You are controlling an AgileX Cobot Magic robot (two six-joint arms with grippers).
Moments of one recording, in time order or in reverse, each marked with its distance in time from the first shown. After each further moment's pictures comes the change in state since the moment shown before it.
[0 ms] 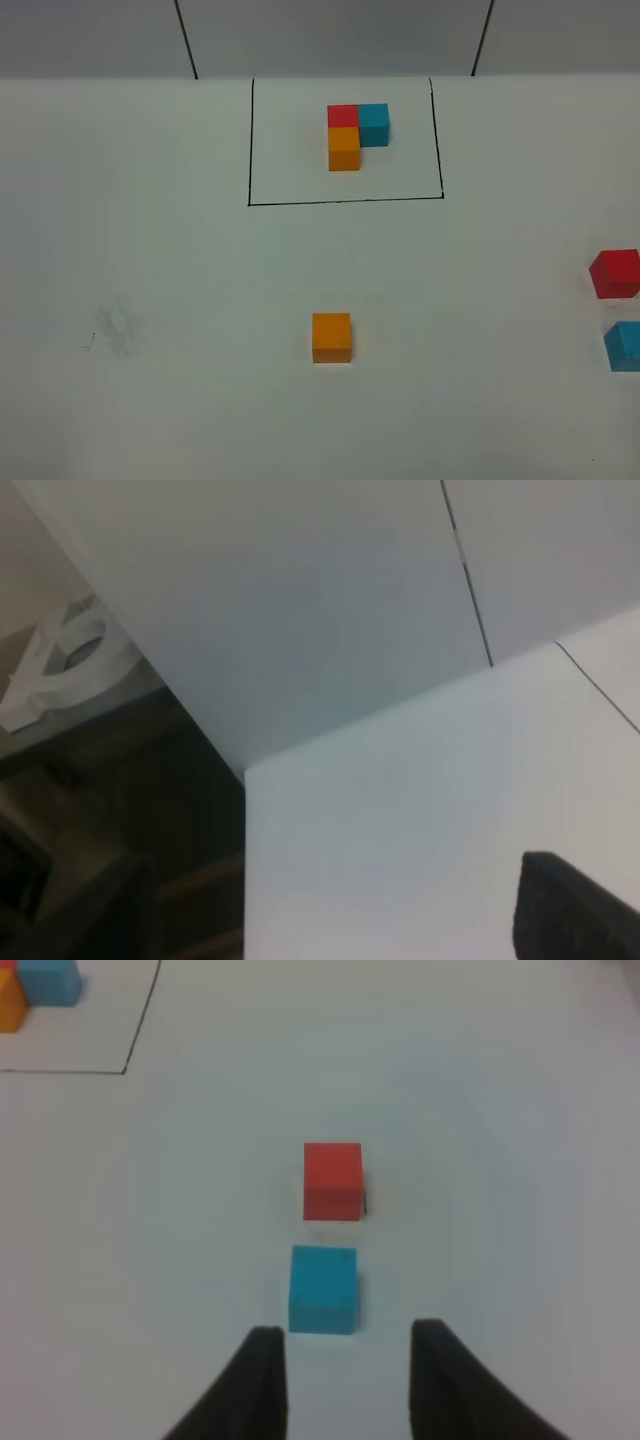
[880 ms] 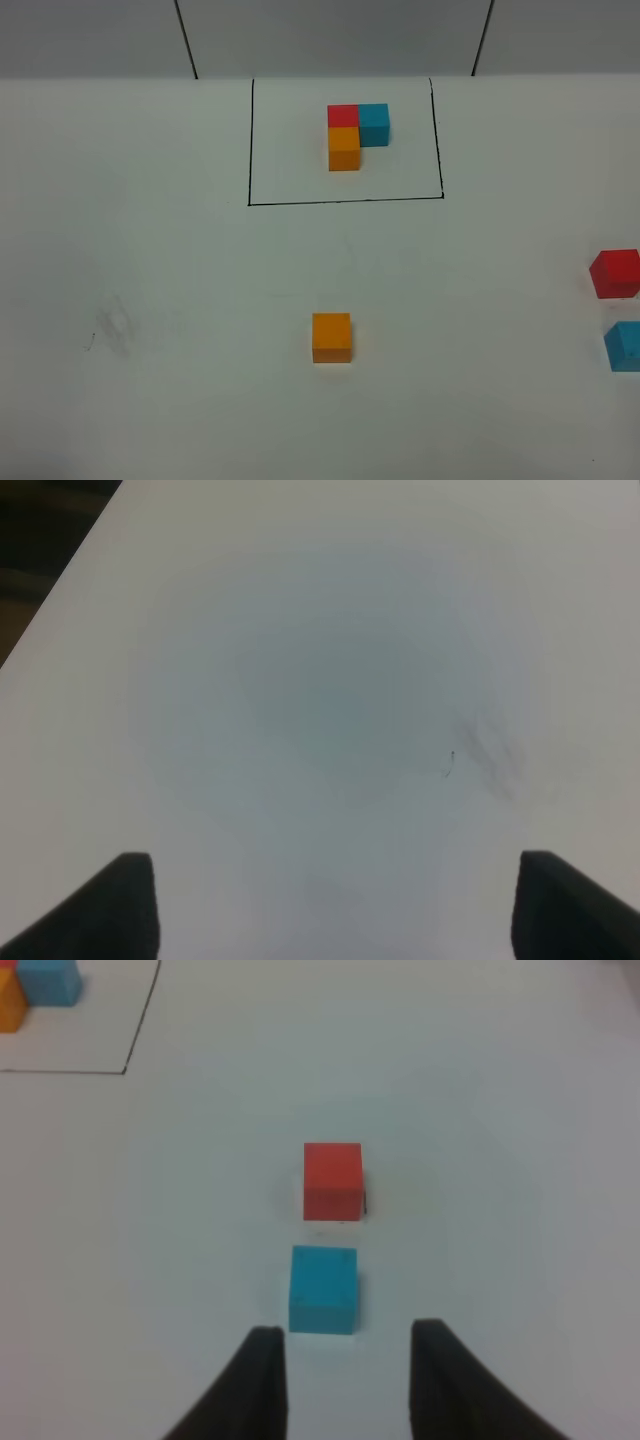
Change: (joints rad) left arm 0.256 -0.225 0.634 -0.095 -0.105 -0.445; right arm 0.000 0.000 0.000 0.000 0.000 0.000
